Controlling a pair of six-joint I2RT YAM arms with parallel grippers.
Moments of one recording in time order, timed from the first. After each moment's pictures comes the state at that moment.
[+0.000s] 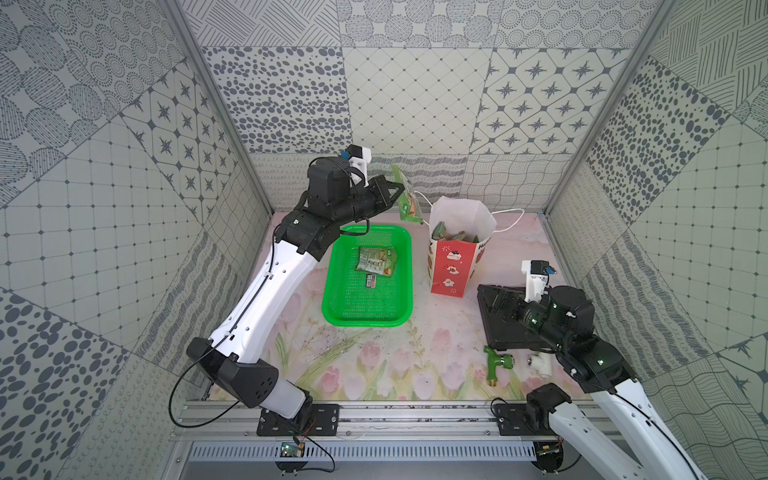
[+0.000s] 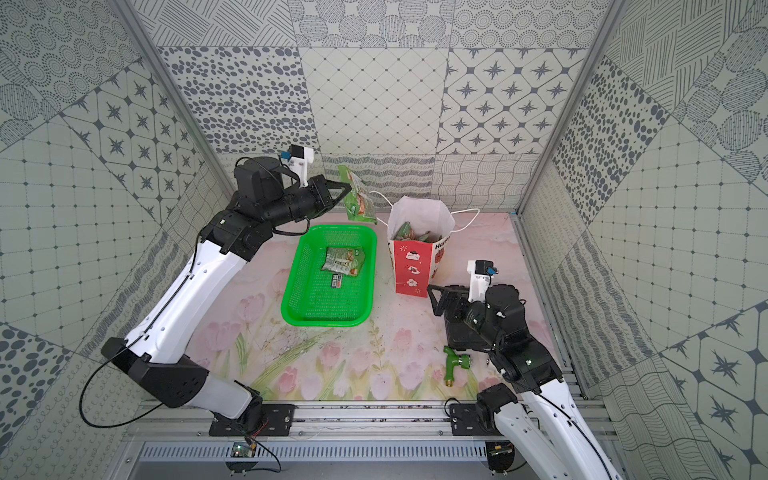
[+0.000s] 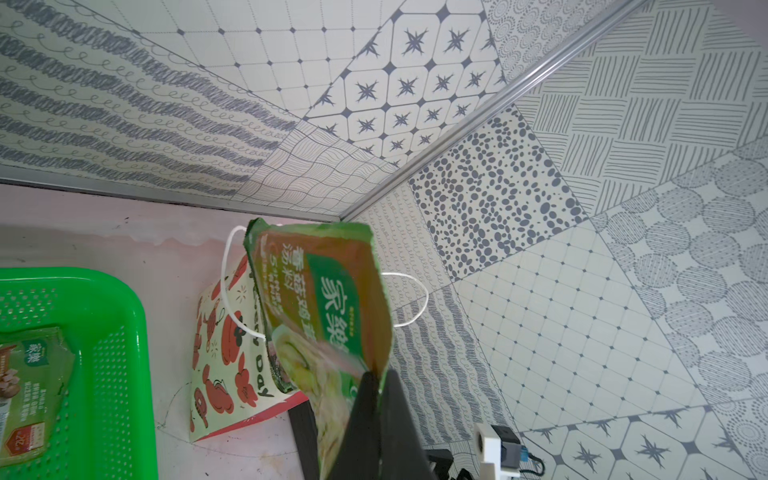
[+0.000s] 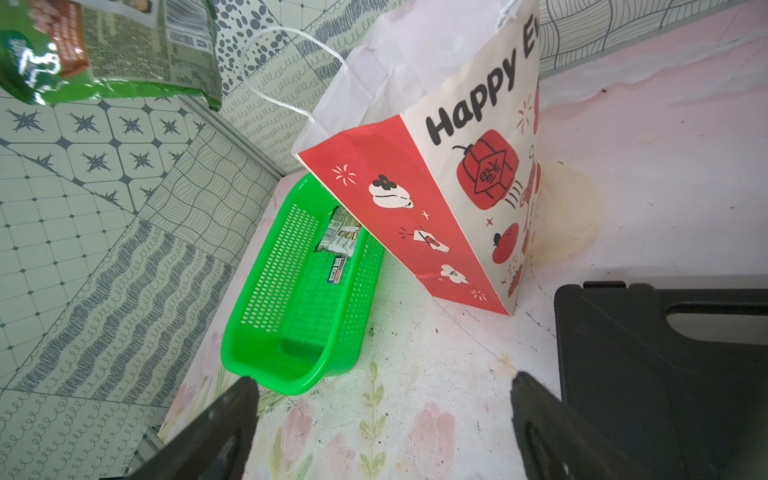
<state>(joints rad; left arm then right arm) -0.45 1.55 1.90 -0.53 0.37 -0.75 0.39 0.59 0.72 -0.50 -0.15 0.54</state>
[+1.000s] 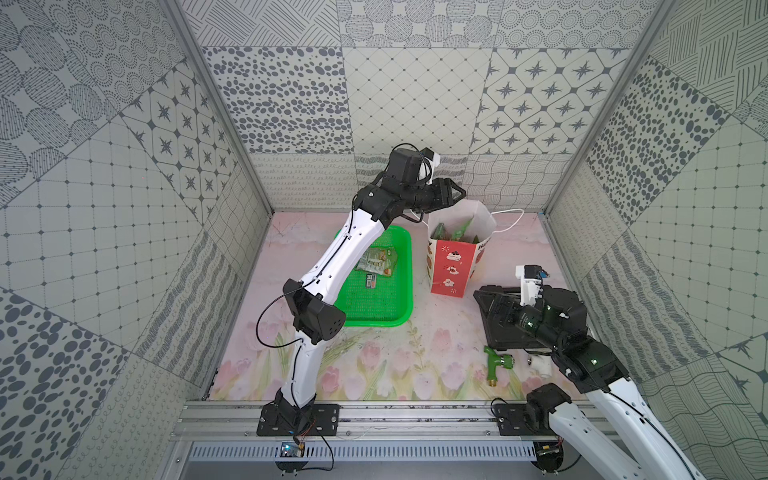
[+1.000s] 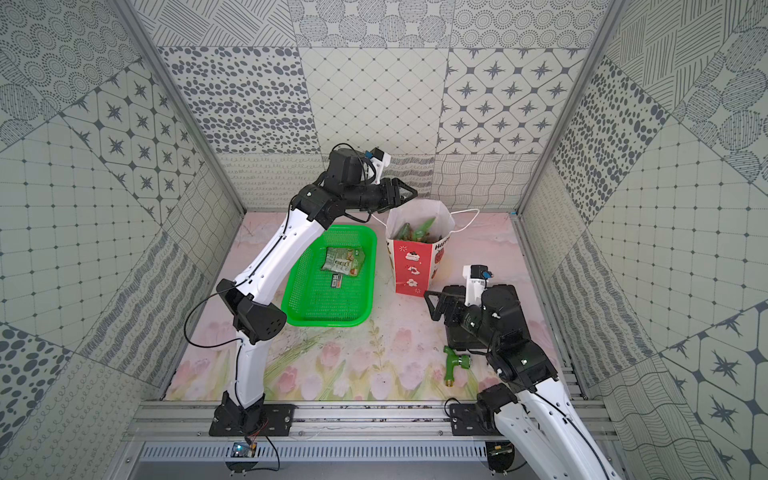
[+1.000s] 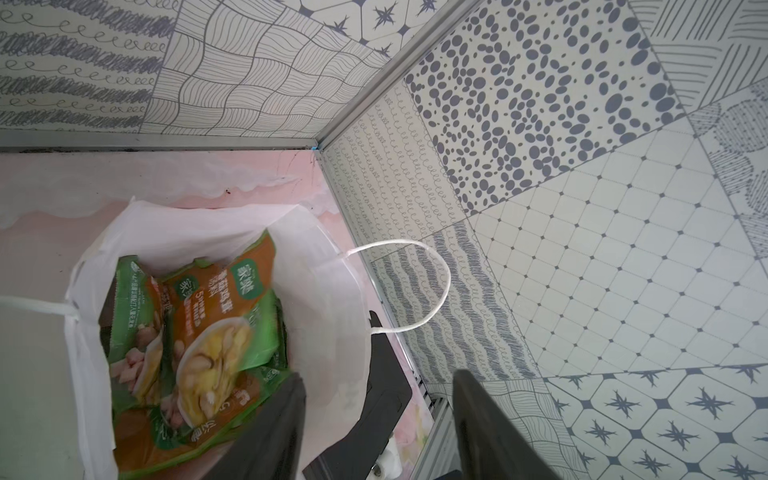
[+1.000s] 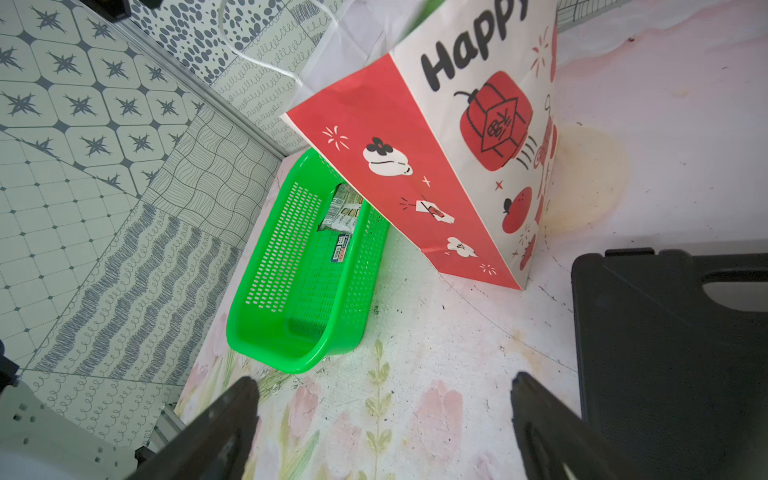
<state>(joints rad) -0.60 2.14 2.53 -0.79 0.46 -0.65 0.40 0.60 0.66 -0.48 -0.21 0.57</state>
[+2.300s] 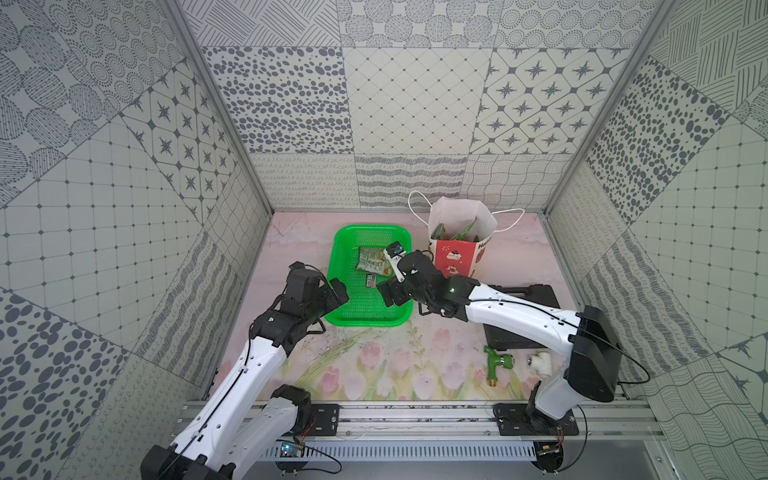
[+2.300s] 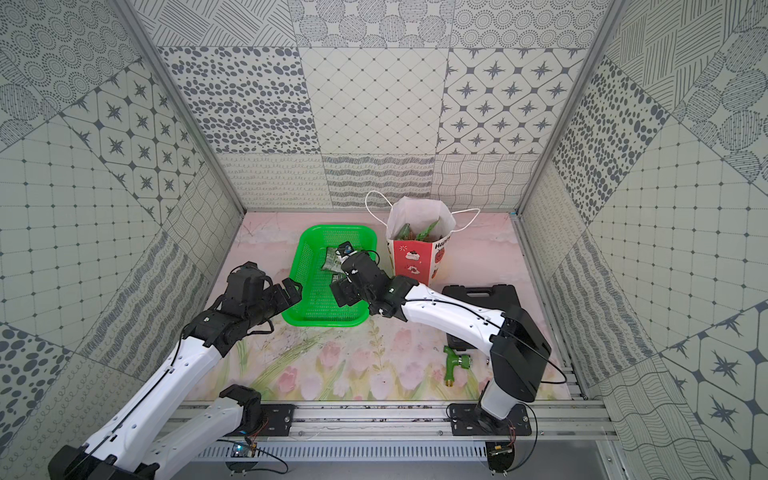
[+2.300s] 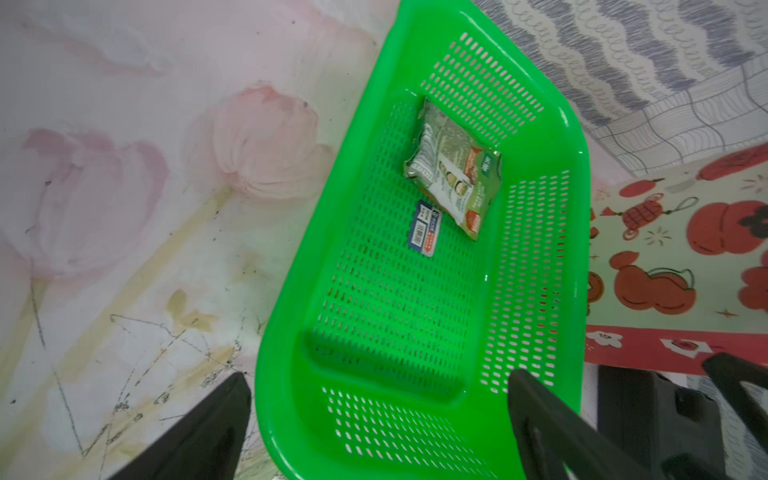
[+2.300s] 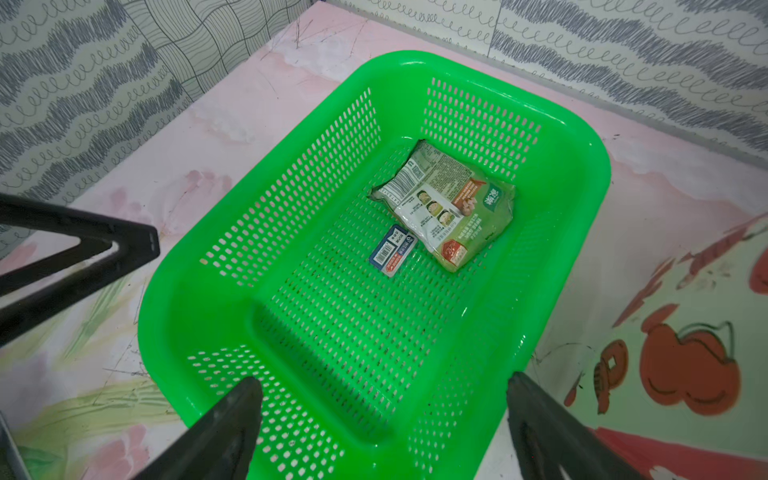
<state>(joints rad) -0.21 0.90 0.74 -0.61 -0.07 -0.73 0.98 1.69 1.36 -0.33 0.25 0.22</state>
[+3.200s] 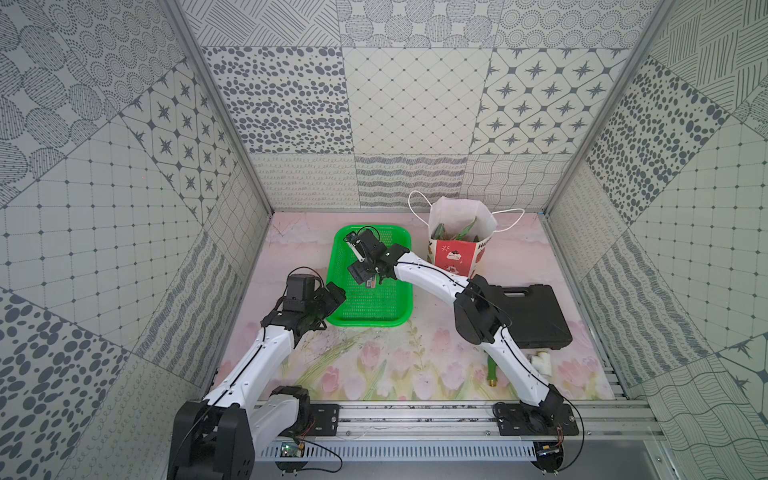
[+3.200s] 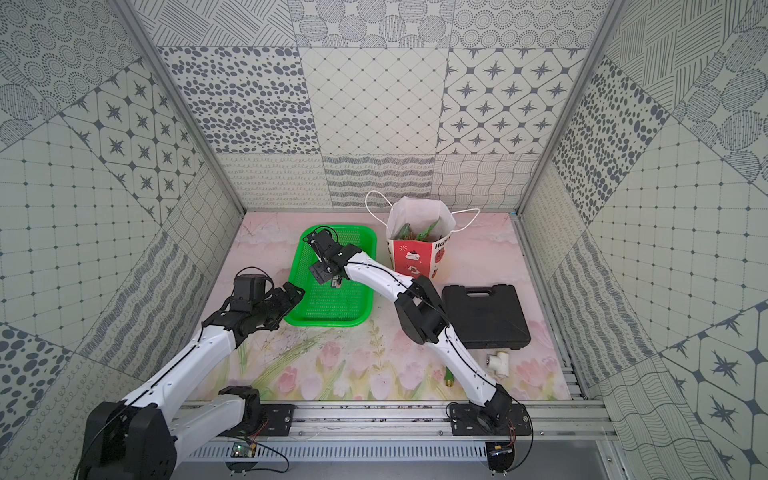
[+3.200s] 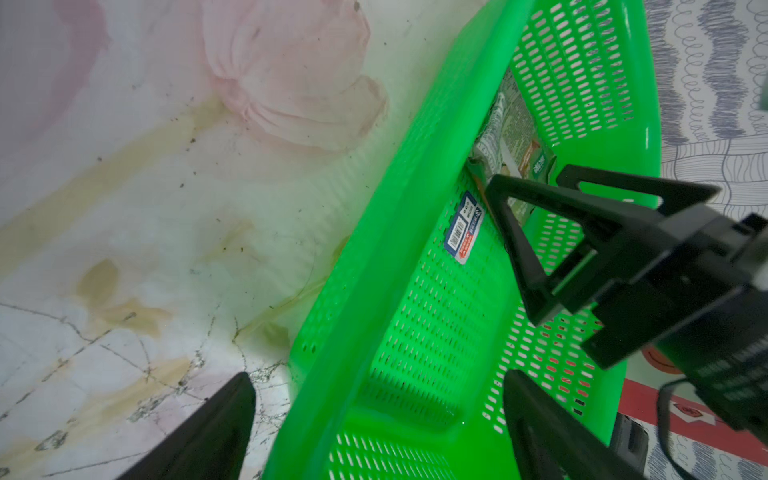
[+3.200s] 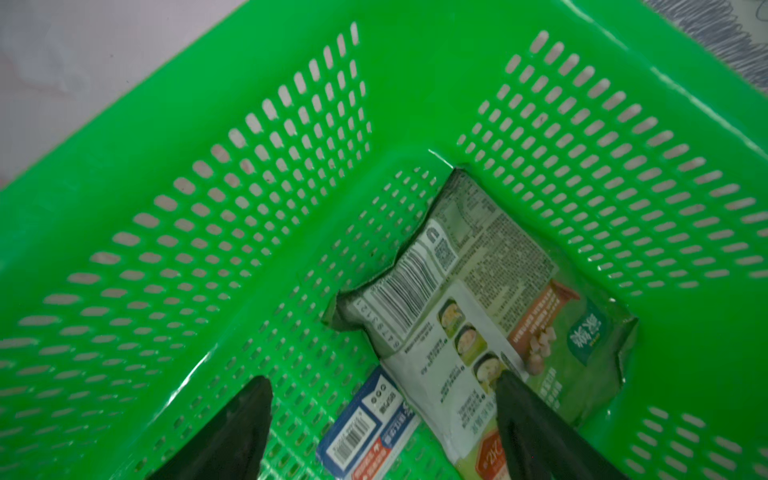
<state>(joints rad) -0.06 1.07 0.60 -0.36 0.18 -0.85 0.88 2.54 2.36 -0.69 0.20 0.05</state>
